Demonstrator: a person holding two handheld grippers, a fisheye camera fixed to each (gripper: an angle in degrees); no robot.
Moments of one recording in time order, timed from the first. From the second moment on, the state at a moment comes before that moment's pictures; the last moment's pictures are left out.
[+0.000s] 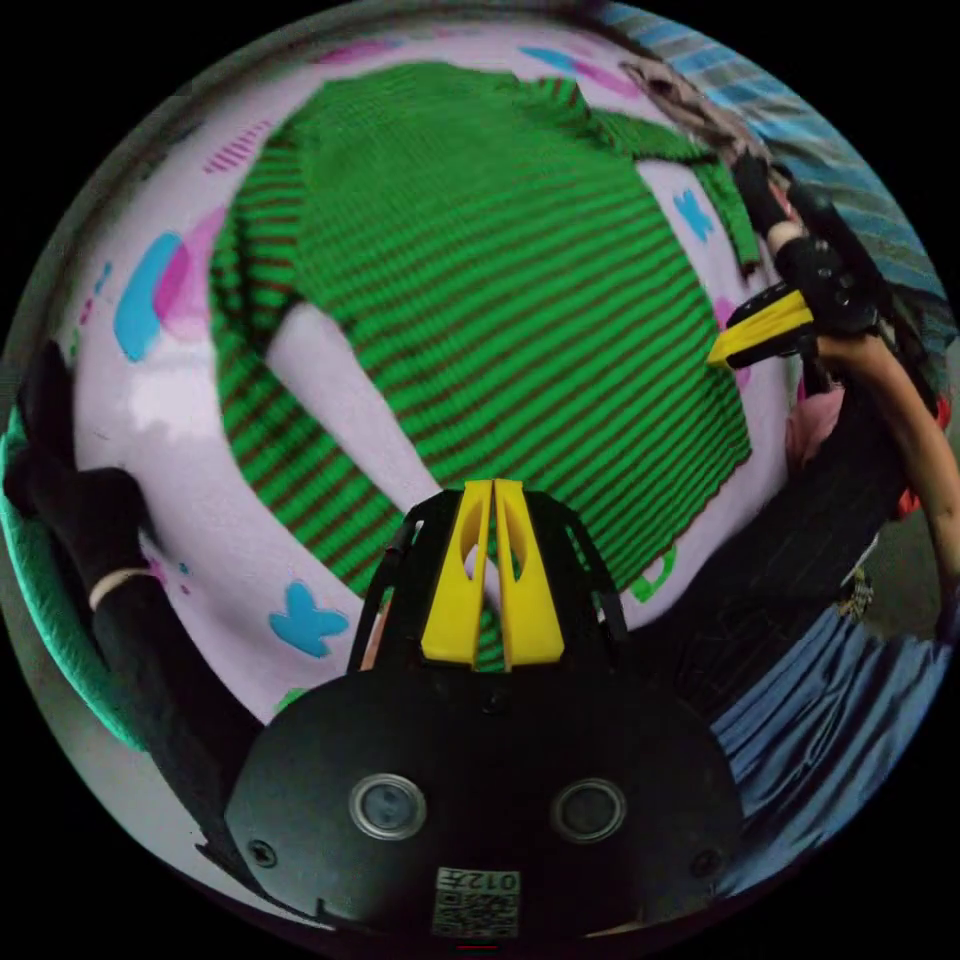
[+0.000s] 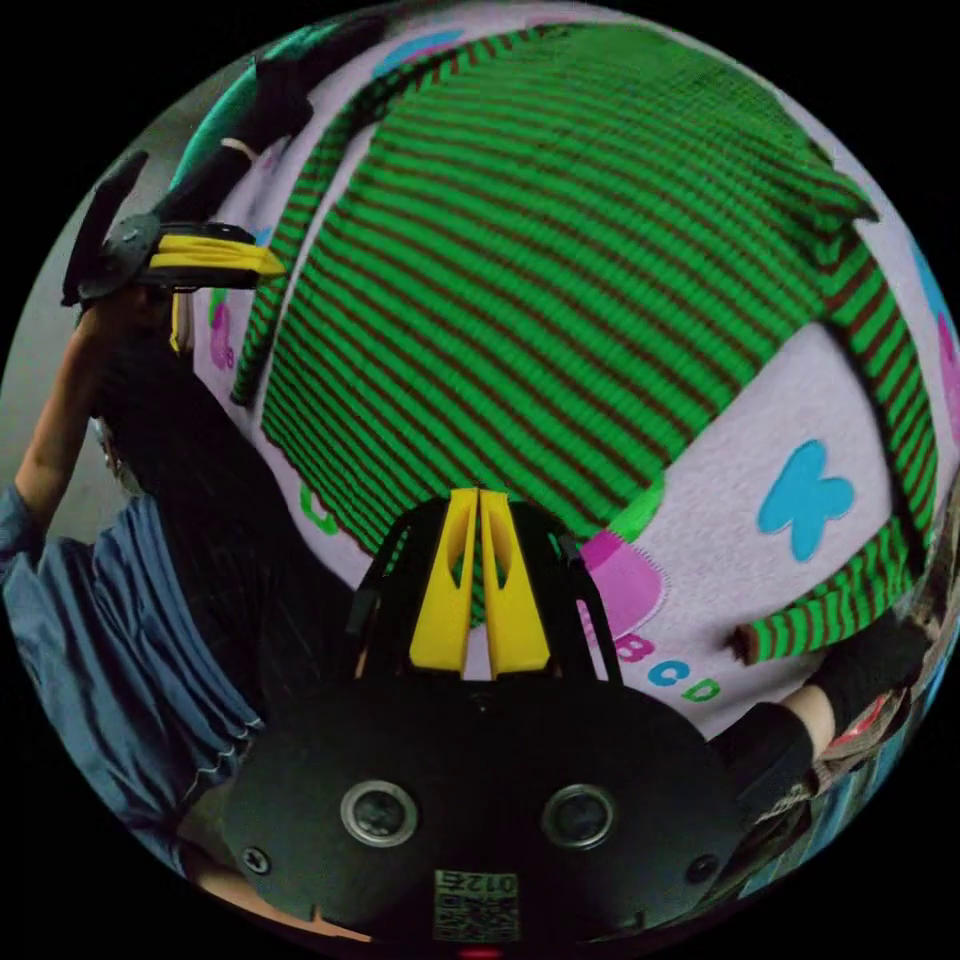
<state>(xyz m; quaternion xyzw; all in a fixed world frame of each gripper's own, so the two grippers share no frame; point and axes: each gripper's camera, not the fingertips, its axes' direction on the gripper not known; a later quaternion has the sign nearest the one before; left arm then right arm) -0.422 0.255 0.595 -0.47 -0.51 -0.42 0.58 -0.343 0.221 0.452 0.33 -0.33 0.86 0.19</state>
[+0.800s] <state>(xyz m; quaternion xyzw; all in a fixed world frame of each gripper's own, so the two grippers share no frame) -0.632 0.127 0.416 -0.34 -0.58 -0.35 0.65 -0.425 0.511 0.539 0.30 -0.10 0.94 0.07</state>
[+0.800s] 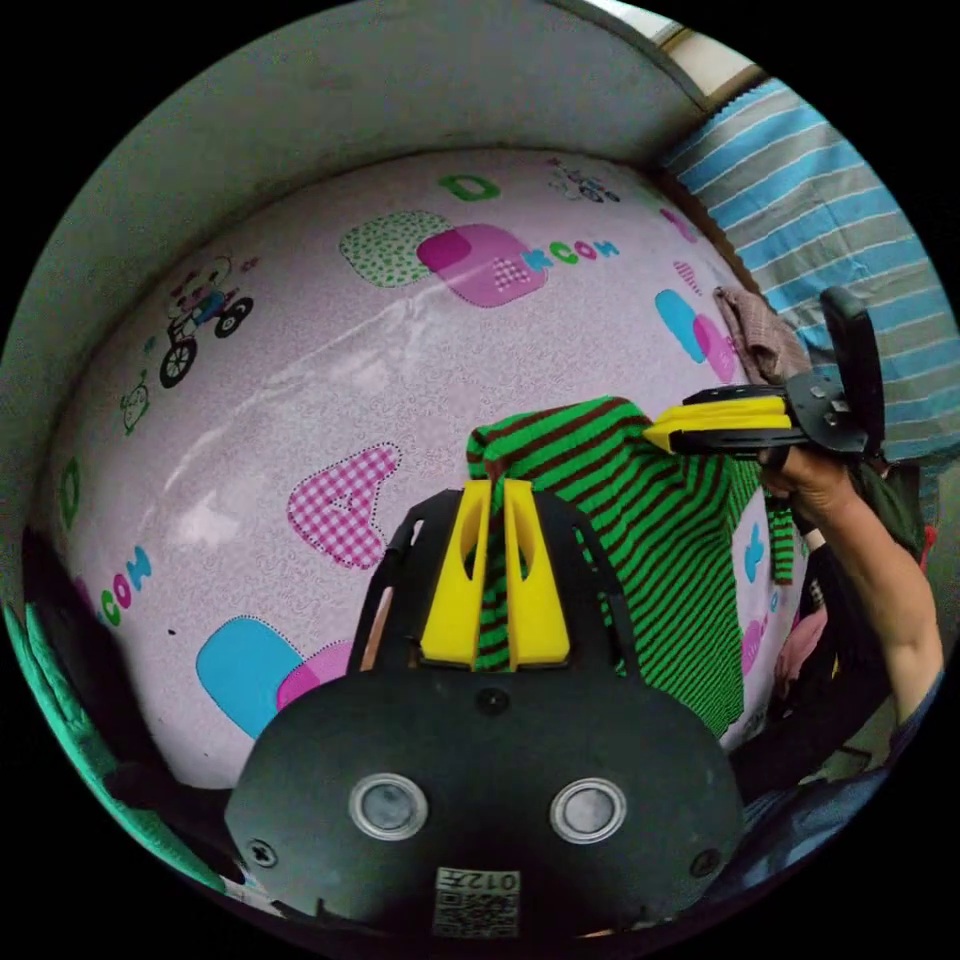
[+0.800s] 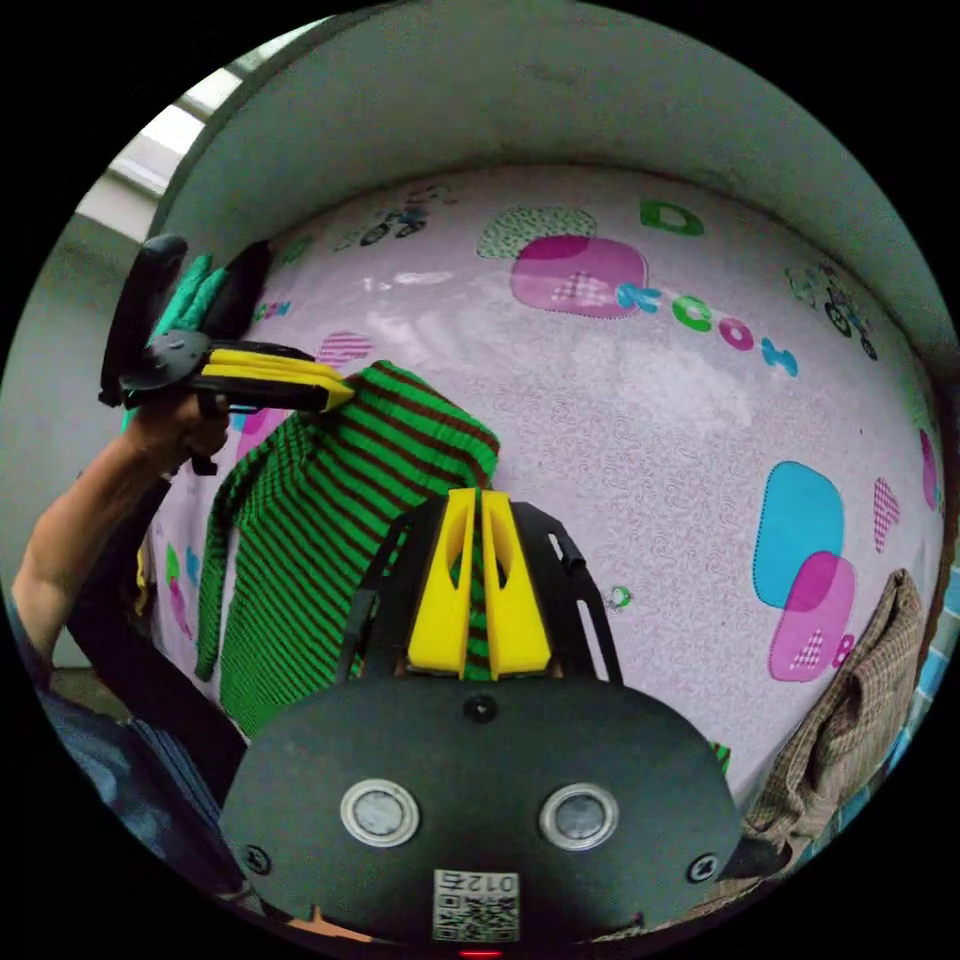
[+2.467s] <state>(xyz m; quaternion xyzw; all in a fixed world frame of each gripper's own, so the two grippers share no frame) -0.573 0.028 0.469 -0.36 -0.68 -0.32 0.55 -0.492 0.548 0.389 0.24 -0.06 0.97 0.09</state>
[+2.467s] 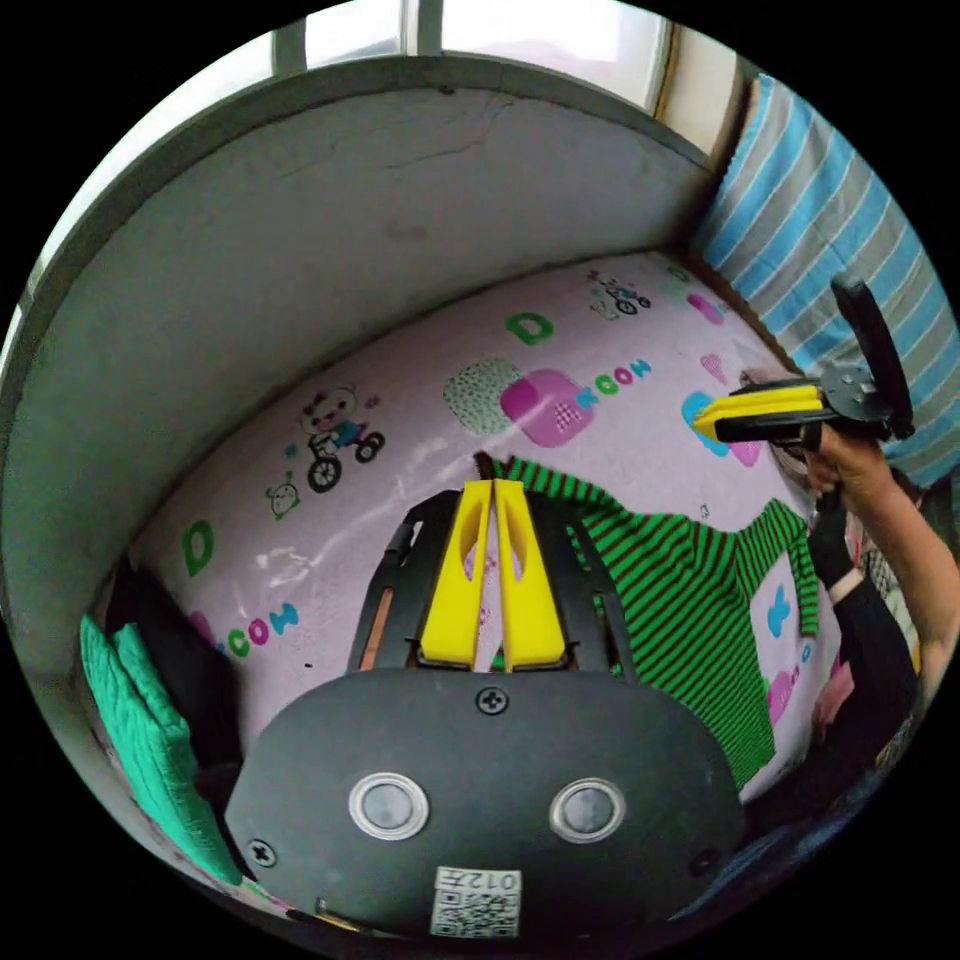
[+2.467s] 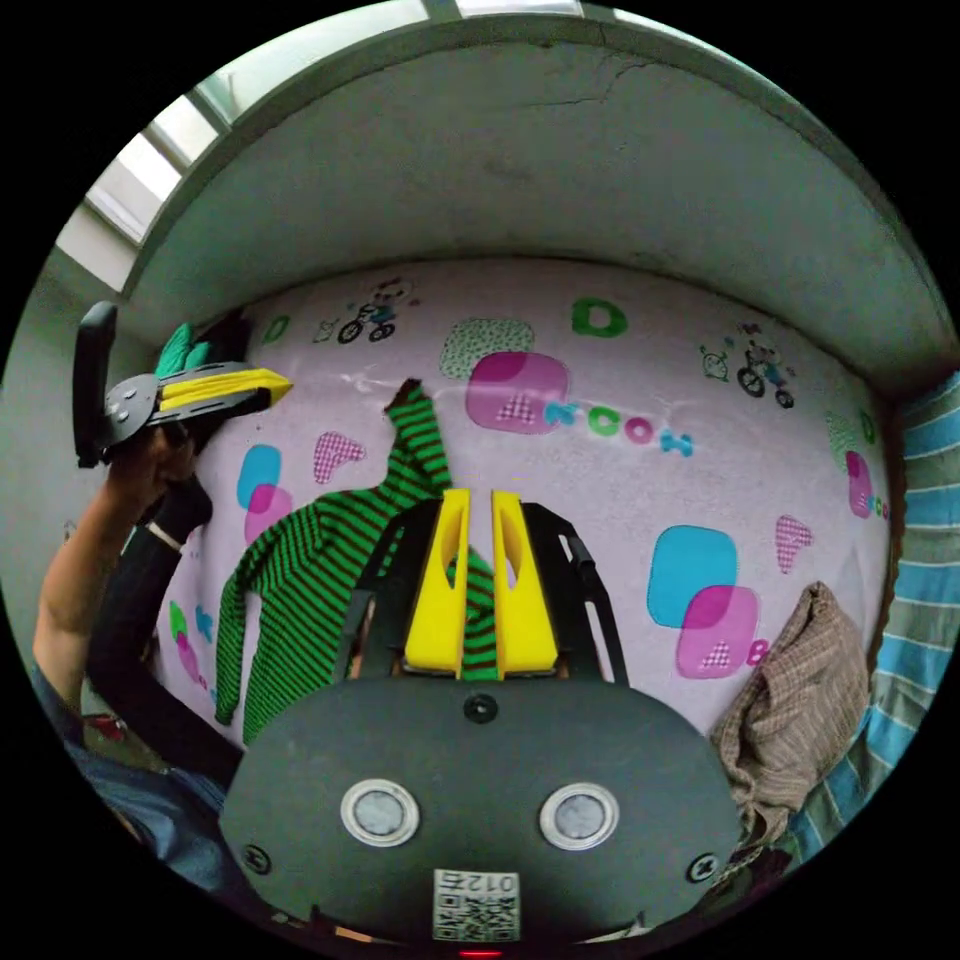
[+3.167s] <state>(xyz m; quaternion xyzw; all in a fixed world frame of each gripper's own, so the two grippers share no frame) -0.537 0.154 0.470 -0.47 -0.69 -0.40 0.38 -0.412 0.451 0.415 0.14 -0.09 0.98 0.11</state>
